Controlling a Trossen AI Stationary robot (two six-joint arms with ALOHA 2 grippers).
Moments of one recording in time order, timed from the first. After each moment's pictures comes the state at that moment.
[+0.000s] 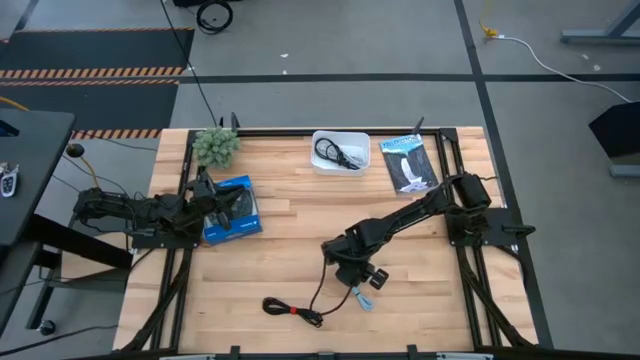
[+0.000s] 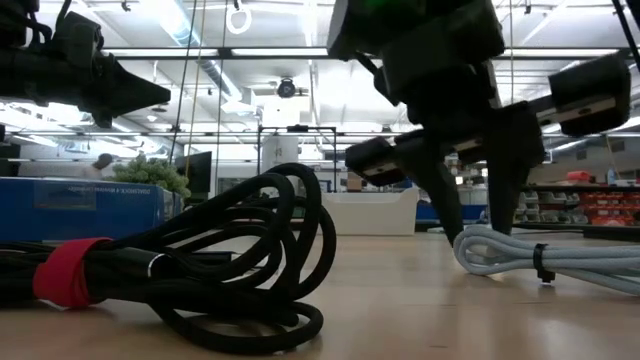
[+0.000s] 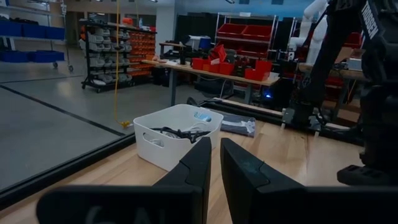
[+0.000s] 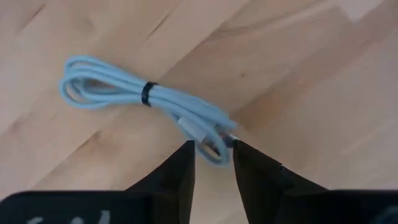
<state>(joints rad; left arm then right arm) -0.19 0.05 0.01 0.10 -0.69 -0.09 0.26 2.00 1.31 -0.69 -0.33 -0.58</state>
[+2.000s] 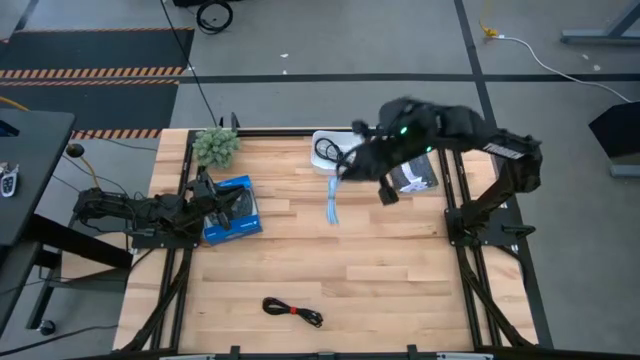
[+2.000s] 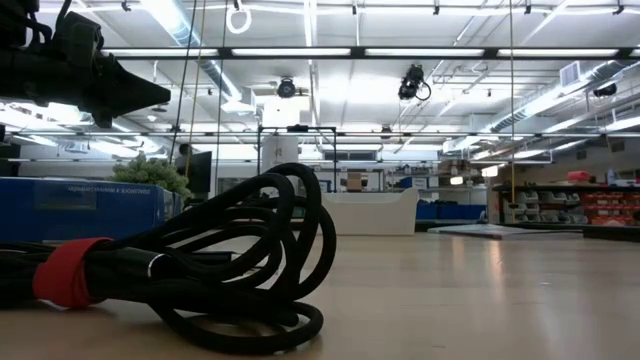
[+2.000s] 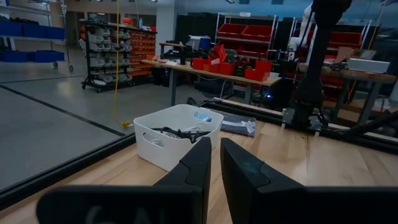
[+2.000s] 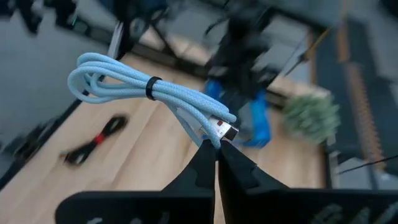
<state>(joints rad) -0.19 0.05 0.01 0.10 -0.69 -0.09 -0.06 1.55 2.01 -1.03 -0.22 -0.36</state>
